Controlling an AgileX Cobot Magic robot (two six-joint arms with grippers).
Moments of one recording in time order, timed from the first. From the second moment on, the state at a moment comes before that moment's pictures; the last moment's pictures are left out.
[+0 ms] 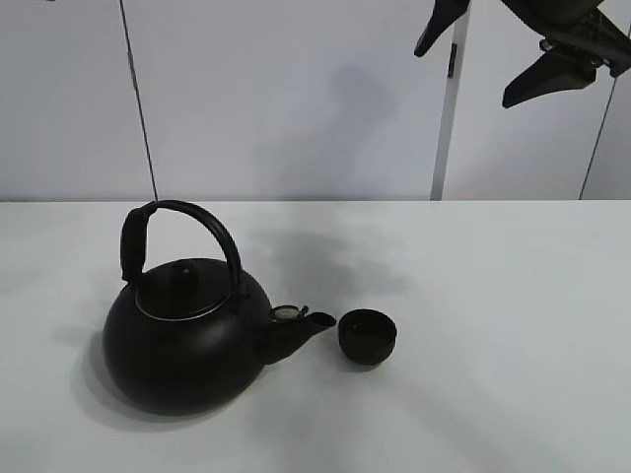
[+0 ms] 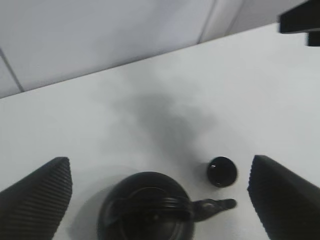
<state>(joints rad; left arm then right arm) -0.58 1.23 -1.09 -0.04 0.58 -0.09 0.22 1.58 -1.26 0.27 0.54 0.24</state>
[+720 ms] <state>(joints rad) -0.55 1.56 -1.46 -0.21 0.95 -0.06 0.22 1.58 -1.26 0.38 0.65 0.24</state>
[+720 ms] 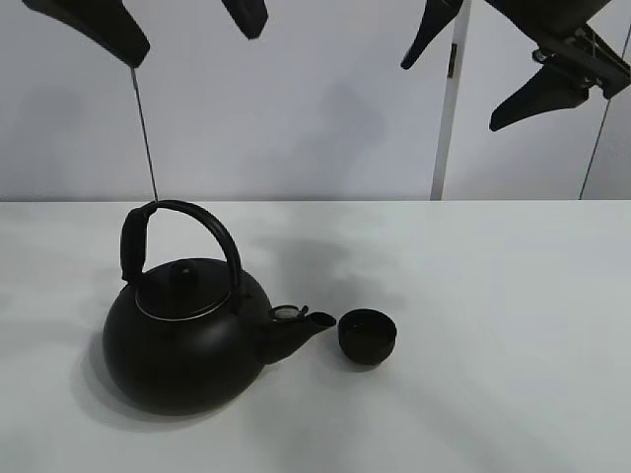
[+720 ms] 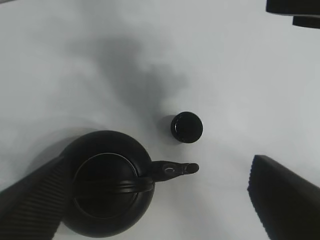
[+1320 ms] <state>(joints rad) -0.55 1.62 -1.46 -0.21 0.95 -0.08 0.22 1.58 -1.26 0.41 0.80 0.24</state>
